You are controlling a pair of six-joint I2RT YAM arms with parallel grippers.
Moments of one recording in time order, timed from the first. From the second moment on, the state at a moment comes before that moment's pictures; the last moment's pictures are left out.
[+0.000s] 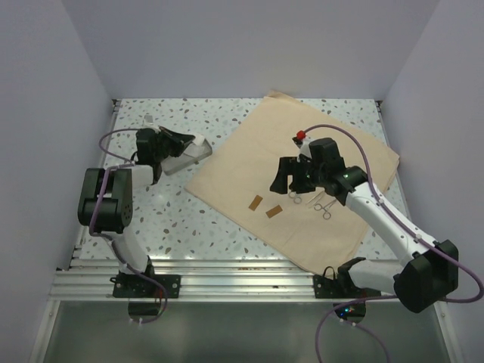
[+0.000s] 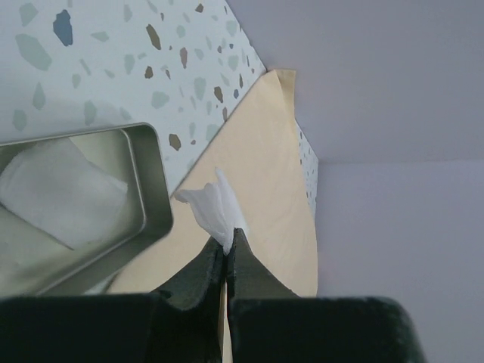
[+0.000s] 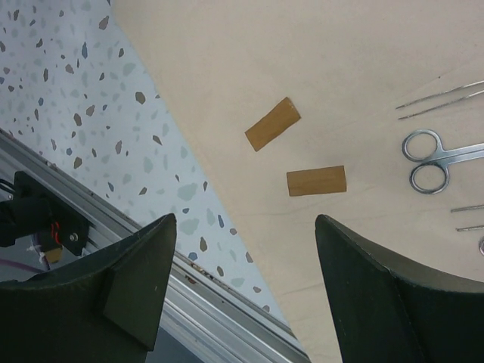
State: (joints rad) left arm -0.02 1.78 0.87 0.61 0.39 -1.10; right arm 0.46 1.21 1.00 -0.57 -0.28 0.39
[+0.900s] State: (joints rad) left arm -0.01 2.01 1.00 0.65 0.29 -1.11; right arm 0.40 1.26 0.99 -0.50 -0.39 0.39
